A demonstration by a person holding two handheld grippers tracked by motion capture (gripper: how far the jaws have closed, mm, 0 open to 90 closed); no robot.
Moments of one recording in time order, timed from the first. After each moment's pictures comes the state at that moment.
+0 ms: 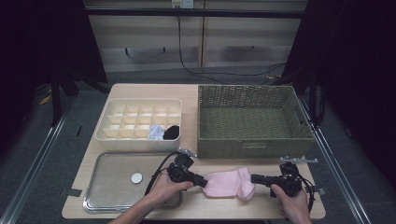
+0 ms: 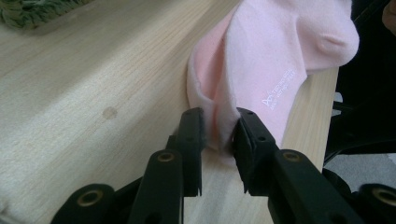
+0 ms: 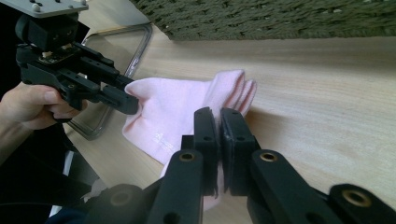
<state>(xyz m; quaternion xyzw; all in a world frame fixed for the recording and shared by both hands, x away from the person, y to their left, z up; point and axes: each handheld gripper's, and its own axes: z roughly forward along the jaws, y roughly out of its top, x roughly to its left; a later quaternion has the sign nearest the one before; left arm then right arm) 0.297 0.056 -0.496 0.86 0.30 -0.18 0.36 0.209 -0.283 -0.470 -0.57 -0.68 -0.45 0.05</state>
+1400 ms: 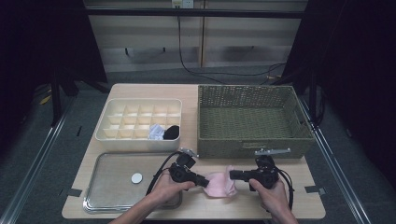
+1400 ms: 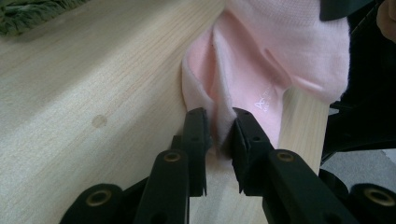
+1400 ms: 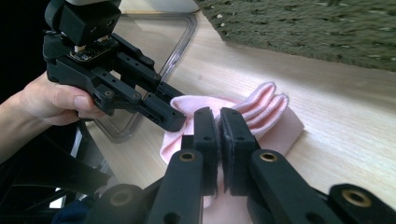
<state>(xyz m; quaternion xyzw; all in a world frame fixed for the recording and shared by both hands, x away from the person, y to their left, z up) 0.296 0.052 -0.495 0.86 0.30 -0.18 0.37 0.236 -0.224 -0.462 -0.52 -0.72 -0.45 0.07</state>
